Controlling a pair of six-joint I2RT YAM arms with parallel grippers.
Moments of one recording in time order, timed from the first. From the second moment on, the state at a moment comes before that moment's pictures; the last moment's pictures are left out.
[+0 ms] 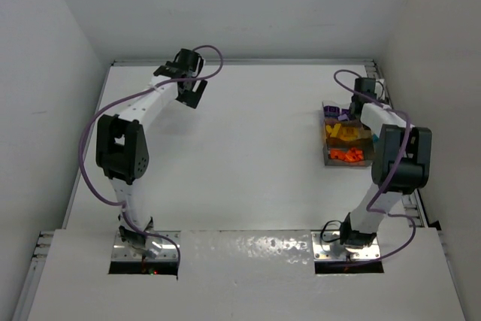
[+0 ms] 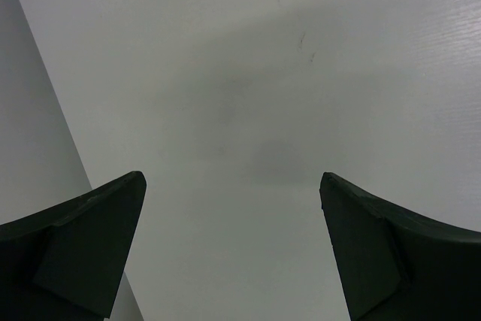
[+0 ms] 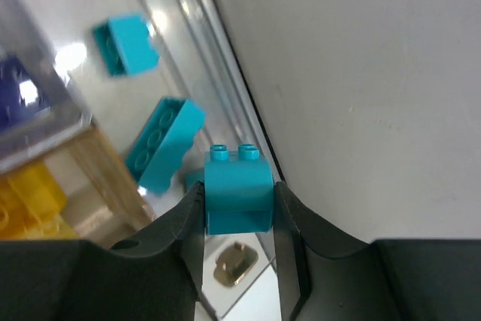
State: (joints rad) left arm -0.28 1.92 1.67 -0.74 -0.42 0.20; right arm -0.14 1.78 1.10 -0.31 0.79 -0.16
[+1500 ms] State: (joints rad) left arm -0.27 1.71 1.61 -0.78 -0.32 0.17; right arm -0.12 0.55 0.69 -0.58 0.35 0.30
